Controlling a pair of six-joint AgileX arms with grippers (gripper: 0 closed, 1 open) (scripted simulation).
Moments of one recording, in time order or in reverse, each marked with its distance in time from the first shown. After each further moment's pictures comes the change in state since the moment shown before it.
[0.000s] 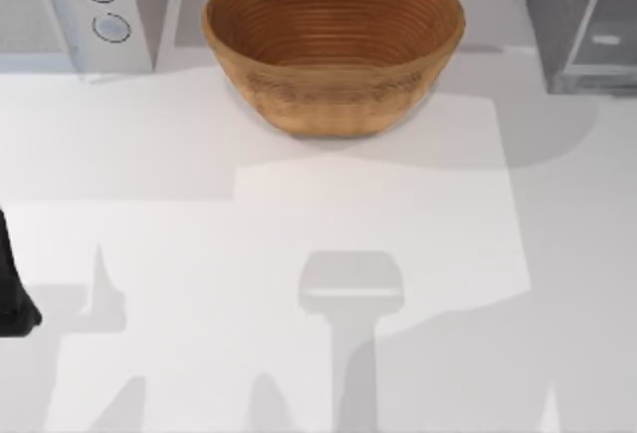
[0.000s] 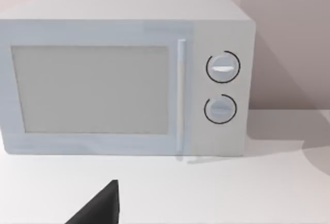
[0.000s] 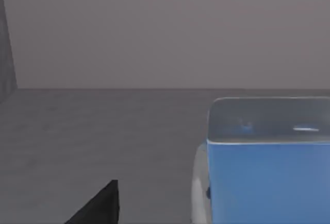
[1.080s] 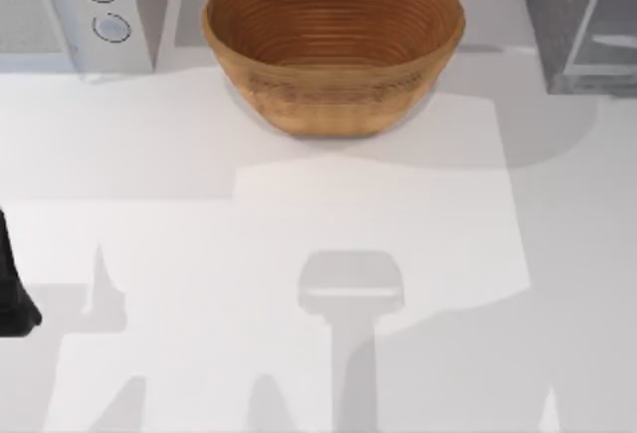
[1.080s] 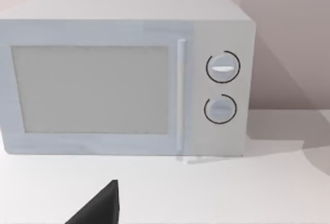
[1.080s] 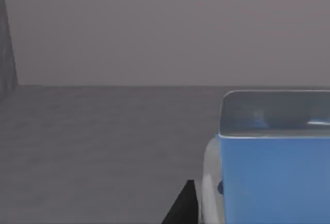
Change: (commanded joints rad) left arm 0.000 0.000 0.000 0.000 0.000 0.000; right arm 0.000 0.000 0.000 0.000 0.000 0.000
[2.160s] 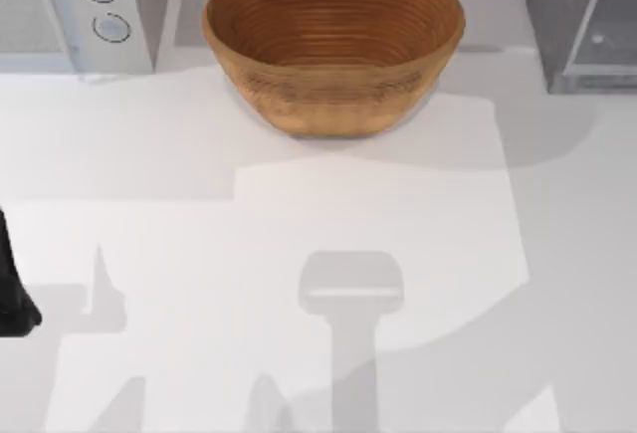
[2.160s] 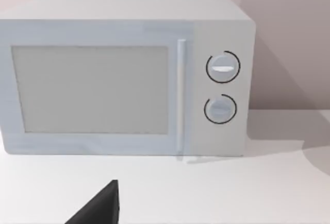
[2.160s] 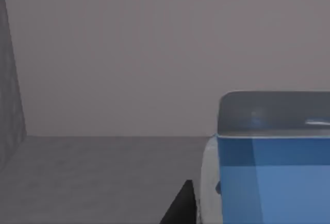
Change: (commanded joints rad) left arm 0.000 0.000 0.000 0.000 0.000 0.000; right arm -0.003 -0.146 -0.003 -0.142 -0.002 0.004
